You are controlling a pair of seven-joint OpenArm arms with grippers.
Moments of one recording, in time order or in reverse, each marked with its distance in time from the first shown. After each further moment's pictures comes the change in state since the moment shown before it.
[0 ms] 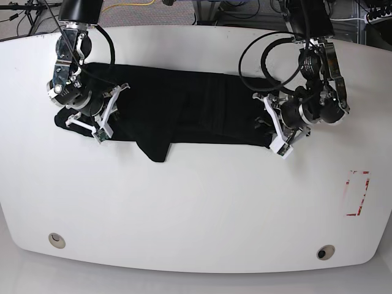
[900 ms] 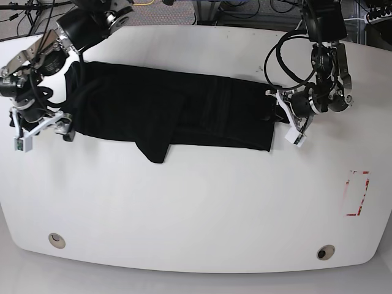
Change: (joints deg) left arm 1.0 -7.1 0.0 -19.3 -5.2 -1.1 -14.0; right arm 15.2 -8.0 39.8 5.7 12.6 0.0 -23.2
